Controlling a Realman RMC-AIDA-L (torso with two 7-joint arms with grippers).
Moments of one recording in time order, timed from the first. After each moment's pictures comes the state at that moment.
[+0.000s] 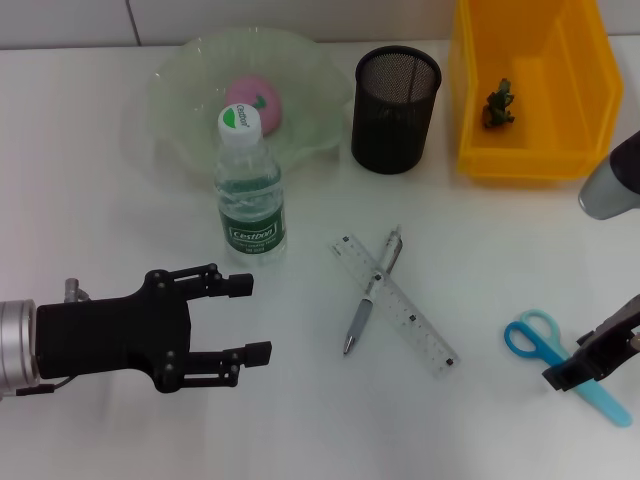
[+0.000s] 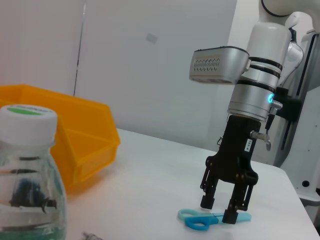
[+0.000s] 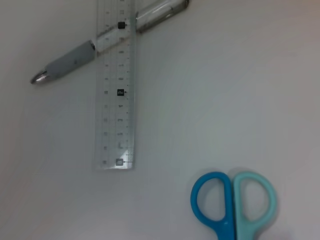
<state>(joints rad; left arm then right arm) -0.37 -2.02 0.95 0.52 1.79 1.70 -1.08 0.32 2.09 -1.46 -1.52 -2.65 -1.66 2.63</state>
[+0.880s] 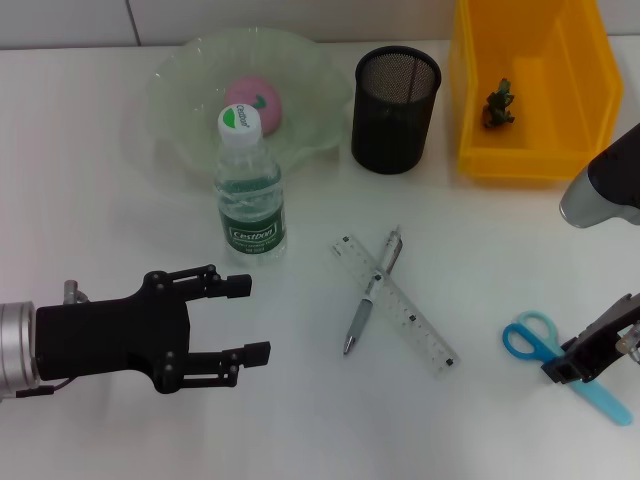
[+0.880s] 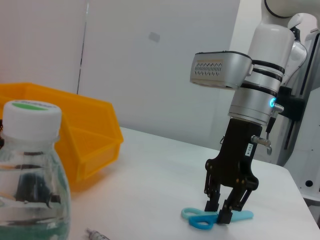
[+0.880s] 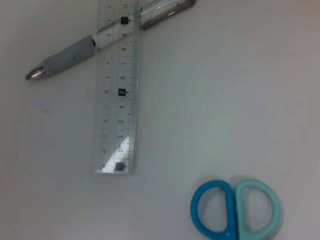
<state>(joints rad) -0.37 -2.02 0.95 0.51 1.79 1.69 -1.07 0.32 2.09 -1.52 -1.50 -2.66 -1.62 2.64</state>
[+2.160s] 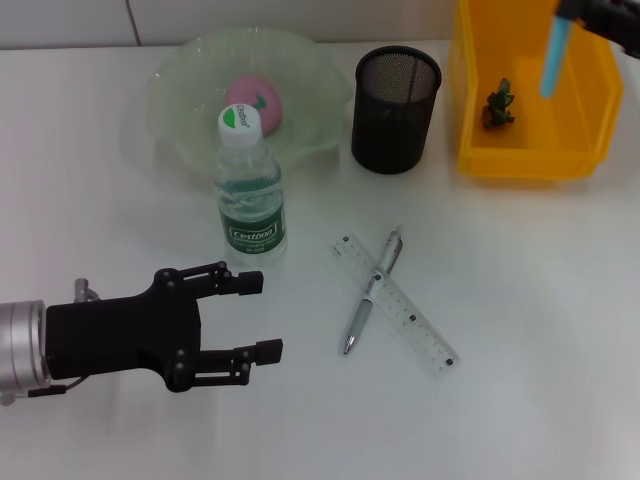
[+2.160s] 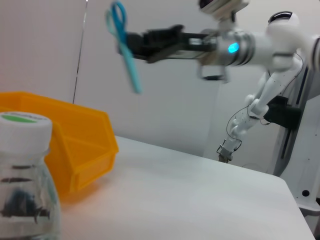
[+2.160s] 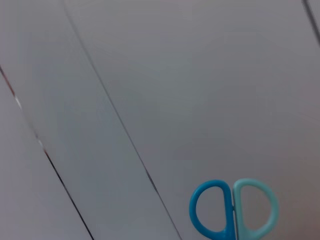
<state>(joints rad) -0.37 -2.04 0.94 0.52 1.79 1.70 -1.08 0.39 2.08 -0.79 -1.00 -1.58 -1.37 1.85</state>
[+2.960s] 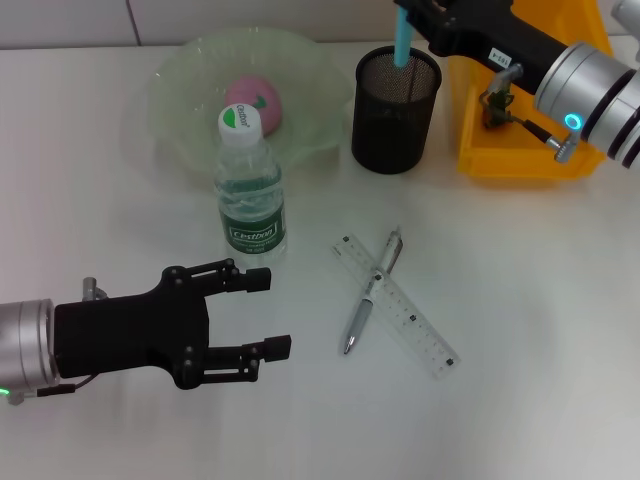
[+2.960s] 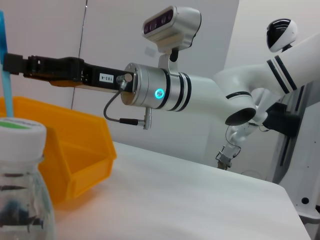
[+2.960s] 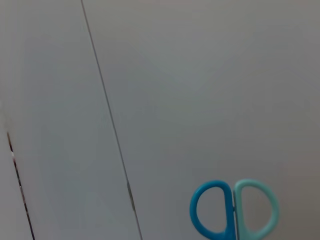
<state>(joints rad) -0.38 -2.05 0.93 0.52 1.79 1.70 -1.08 0.79 2.09 -0.71 -0.19 -1.30 -1.10 0.94</state>
